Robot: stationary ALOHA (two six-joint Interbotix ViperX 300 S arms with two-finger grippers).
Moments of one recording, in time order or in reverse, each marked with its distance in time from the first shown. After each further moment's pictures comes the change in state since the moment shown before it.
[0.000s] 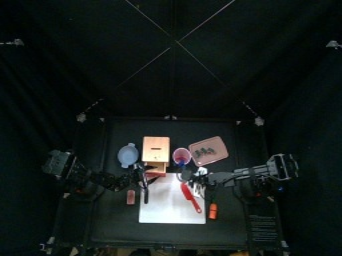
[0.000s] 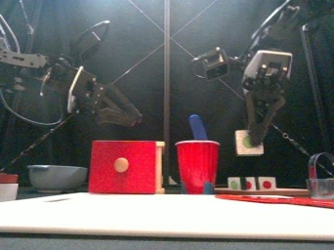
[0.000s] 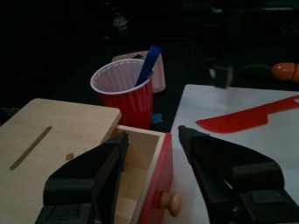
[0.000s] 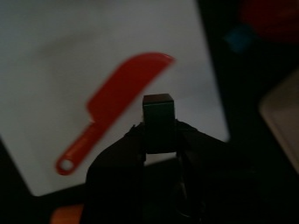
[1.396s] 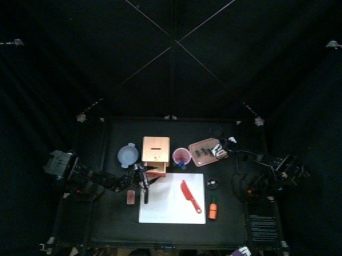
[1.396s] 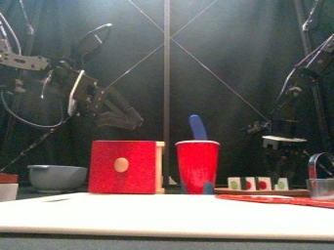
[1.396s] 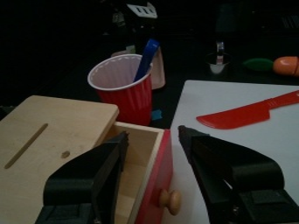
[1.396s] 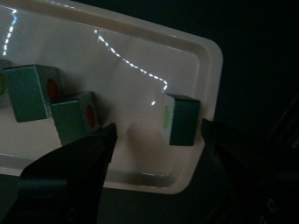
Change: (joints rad) left arm 0.005 0.025 -0.008 0.000 0.000 0.005; right arm -0.815 -0.025 0.245 -0.204 -0.218 0.008
